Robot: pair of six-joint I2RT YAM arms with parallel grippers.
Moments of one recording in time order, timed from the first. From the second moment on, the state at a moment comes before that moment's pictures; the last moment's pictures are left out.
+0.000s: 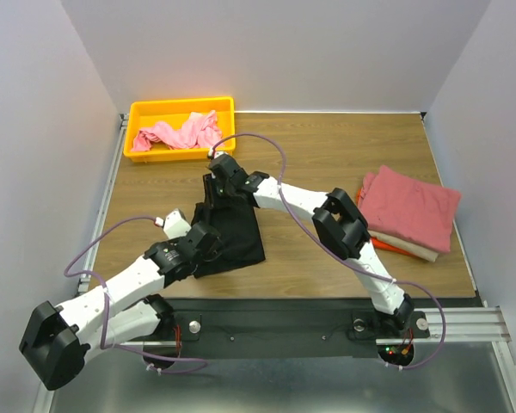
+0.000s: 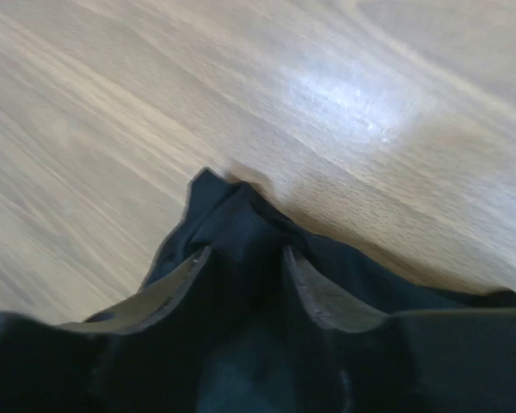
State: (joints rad) left arm -0.76 0.89 0.52 -0.66 -0.49 -1.26; right arm 0.90 2.35 1.97 -0.33 0.02 0.55
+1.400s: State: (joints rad) left arm -0.75 0.75 0.61 -0.68 -0.57 -1.16; right arm 0.89 1.80 1.07 -0.09 0.15 0.74
